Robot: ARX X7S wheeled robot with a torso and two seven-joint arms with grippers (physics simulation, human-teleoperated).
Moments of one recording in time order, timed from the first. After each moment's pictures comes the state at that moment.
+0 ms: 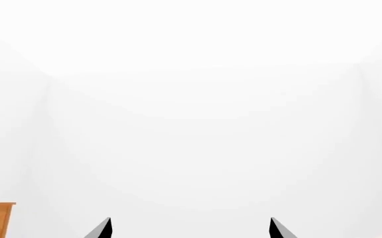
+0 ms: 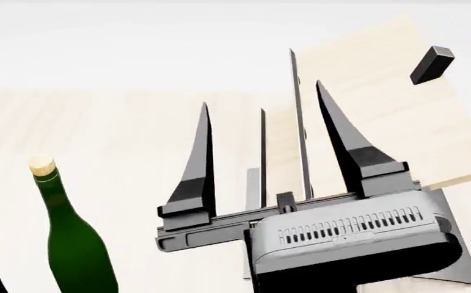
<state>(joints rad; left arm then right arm) 0.20 -0.37 0.27 0.67 0.03 0.24 -0.52 0.44 0.32 -0.40 -0.77 0.19 0.51 0.36</state>
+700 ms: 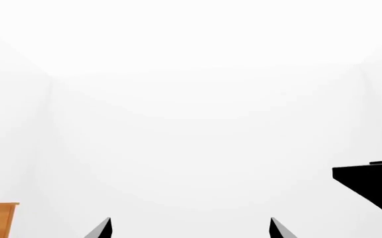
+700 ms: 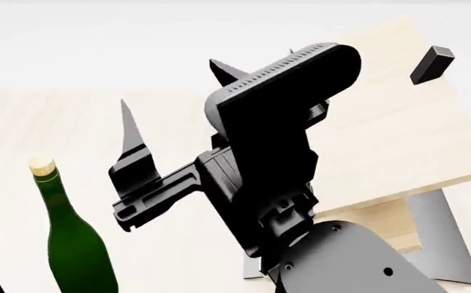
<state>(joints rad) 0.20 -0.38 0.26 0.68 0.02 0.24 -0.53 0.81 0.27 -0.26 -0.60 0.70 0.97 0.09</state>
